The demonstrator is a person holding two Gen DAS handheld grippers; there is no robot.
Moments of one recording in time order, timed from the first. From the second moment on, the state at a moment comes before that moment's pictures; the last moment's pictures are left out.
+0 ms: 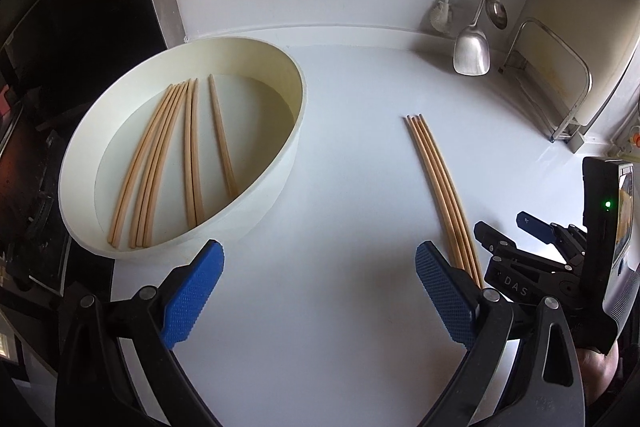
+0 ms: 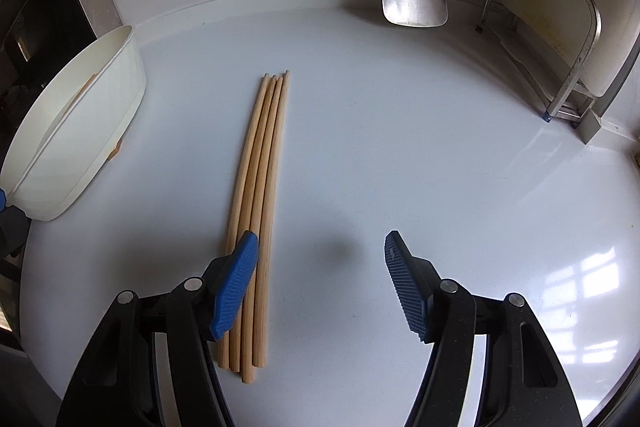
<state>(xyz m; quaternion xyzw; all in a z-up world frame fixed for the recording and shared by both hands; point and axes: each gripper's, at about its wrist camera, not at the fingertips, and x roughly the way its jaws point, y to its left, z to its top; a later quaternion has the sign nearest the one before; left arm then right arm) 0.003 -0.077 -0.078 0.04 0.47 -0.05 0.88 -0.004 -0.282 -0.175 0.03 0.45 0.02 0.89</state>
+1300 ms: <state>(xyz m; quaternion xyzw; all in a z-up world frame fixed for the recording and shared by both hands) 0.018 -0.145 -0.140 0.02 0.48 -0.07 0.88 -0.004 -0.342 -0.181 0.02 0.41 0.04 0.91</state>
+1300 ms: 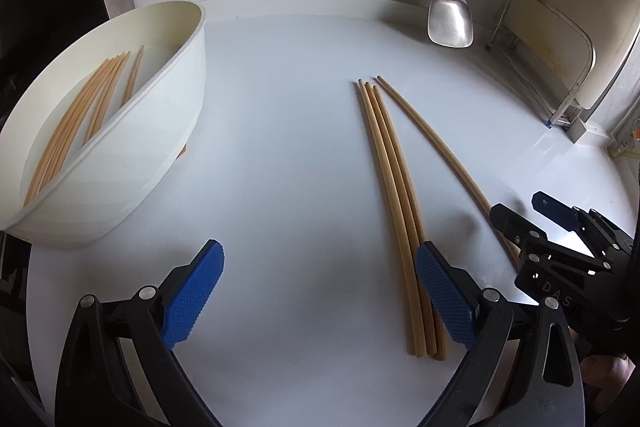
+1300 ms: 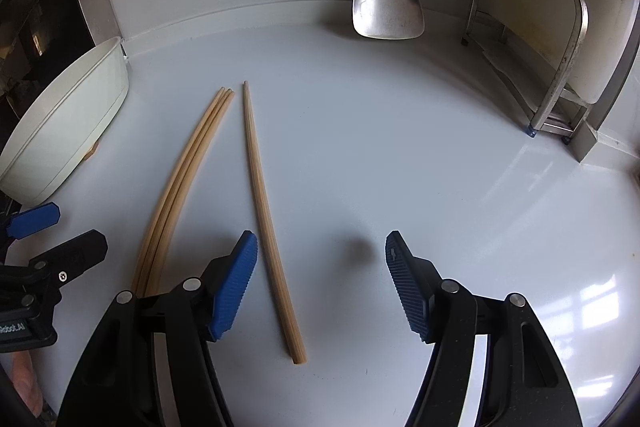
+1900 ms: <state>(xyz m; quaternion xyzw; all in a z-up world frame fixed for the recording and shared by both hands) 0.033 -0.155 -0.161 0.04 0.49 -0.06 0.87 0.000 -0.348 -0.185 0.03 0.41 0.05 0.91</state>
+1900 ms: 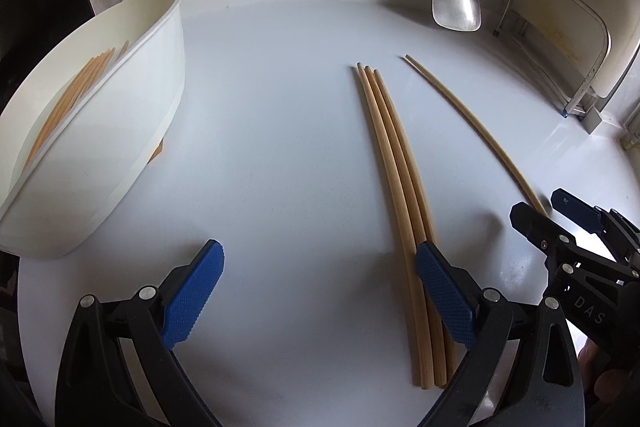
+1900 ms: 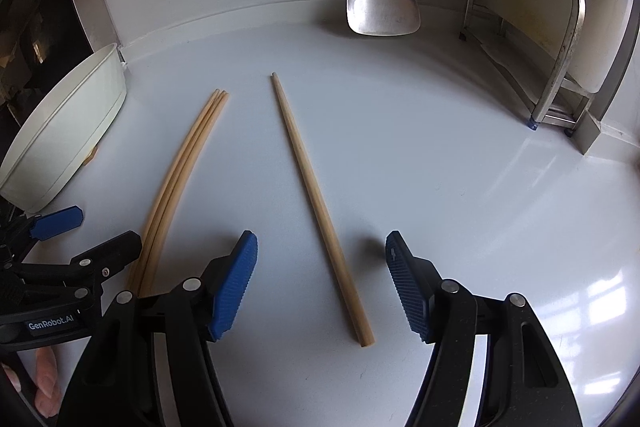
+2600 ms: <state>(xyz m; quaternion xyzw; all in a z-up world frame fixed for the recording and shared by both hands) 0.053 -0.153 -0.166 0.04 0.49 -0.03 0.87 0.022 -0.360 -0.187 0.01 0.41 0.02 0.91</state>
